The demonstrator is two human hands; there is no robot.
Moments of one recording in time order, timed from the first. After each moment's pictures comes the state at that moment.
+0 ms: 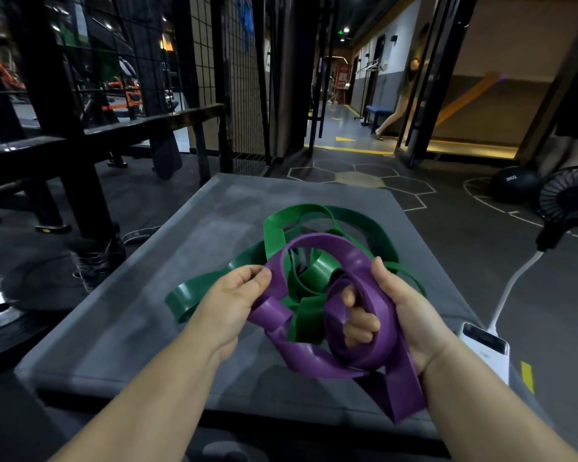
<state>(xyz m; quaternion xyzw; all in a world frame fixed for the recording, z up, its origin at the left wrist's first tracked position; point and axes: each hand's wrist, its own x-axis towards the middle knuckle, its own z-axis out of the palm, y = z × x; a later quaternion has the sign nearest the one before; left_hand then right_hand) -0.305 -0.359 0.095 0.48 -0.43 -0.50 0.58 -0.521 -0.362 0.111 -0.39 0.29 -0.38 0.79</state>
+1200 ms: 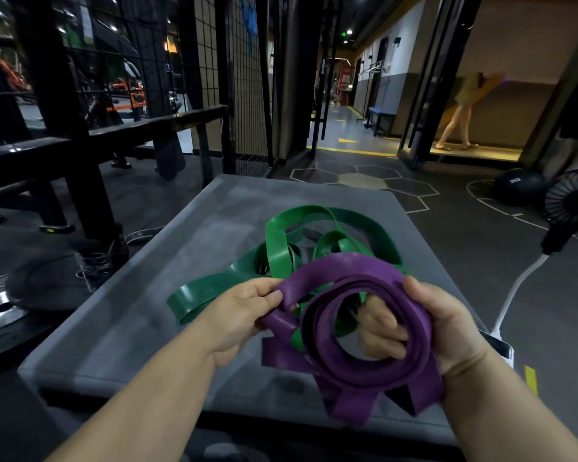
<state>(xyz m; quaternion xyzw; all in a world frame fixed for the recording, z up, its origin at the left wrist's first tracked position) -0.298 -0.361 0.083 0.42 -0.51 -0.60 0.46 -0.537 -0.369 0.110 -0.50 0.02 -0.27 0.82</state>
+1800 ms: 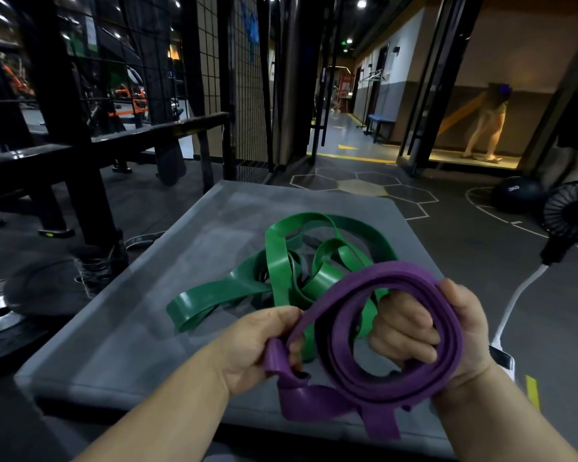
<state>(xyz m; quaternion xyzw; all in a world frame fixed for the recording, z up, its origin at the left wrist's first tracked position) -0.314 -0.351 0.077 0.32 -0.41 -0.74 0.43 -0.532 -0.361 0.123 -0.48 -0.04 -0.33 0.81</state>
